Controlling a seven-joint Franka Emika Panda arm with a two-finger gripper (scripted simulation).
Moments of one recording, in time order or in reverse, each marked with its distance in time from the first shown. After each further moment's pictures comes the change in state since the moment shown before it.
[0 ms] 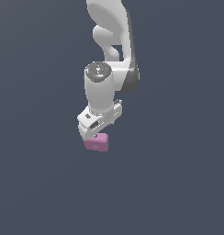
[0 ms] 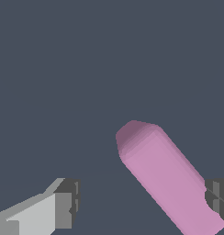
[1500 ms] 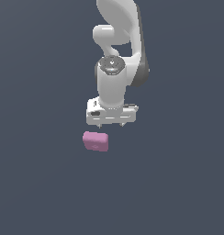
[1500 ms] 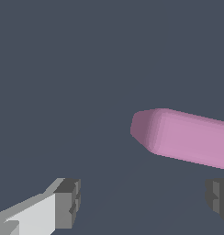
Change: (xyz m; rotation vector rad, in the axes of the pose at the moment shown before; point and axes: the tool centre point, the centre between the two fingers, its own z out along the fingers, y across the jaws) arm 0.013 -0.035 -0.011 -0.002 -0.003 0.652
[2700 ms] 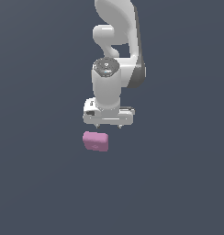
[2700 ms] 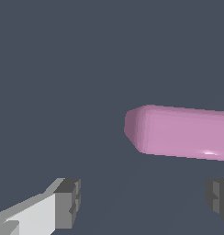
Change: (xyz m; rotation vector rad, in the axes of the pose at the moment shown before) arm 0.000 0.011 0.005 0.015 0.001 0.131
